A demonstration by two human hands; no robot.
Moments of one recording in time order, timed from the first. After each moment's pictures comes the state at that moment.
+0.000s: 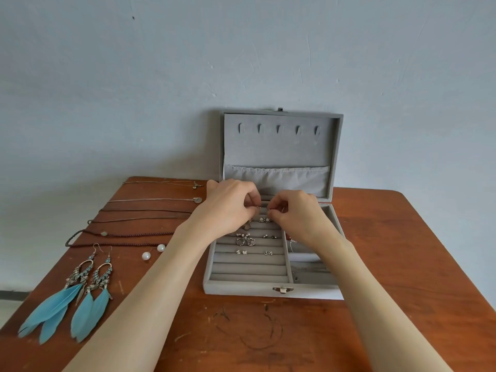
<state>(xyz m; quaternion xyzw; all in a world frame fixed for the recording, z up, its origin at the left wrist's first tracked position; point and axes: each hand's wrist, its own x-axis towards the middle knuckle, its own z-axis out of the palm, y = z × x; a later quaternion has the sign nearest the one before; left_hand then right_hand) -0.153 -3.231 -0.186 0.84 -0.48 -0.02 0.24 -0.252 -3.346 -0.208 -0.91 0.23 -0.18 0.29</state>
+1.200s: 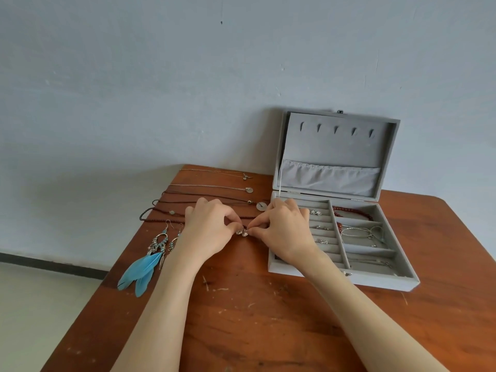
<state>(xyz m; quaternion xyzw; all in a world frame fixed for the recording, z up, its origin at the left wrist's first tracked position) -0.129 -3.111 -0.213 0.91 -0.34 -0.03 0.24 -0.215 -3.229 -0.214 -0.95 0.20 -0.12 0.21</state>
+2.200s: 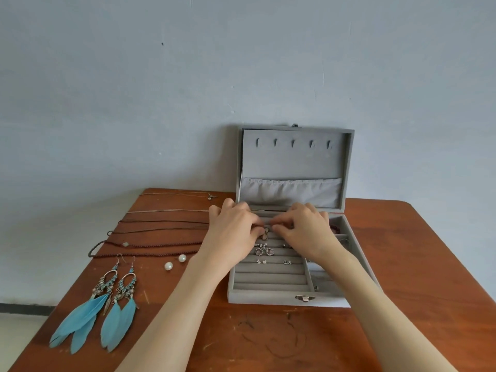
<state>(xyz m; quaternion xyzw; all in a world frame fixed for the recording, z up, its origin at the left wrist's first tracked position) -0.149 -3.208 -0.213 0.86 -0.48 0.07 0.18 -0.246 -3.325 -0.209 -0.94 0.24 -0.15 0.19</state>
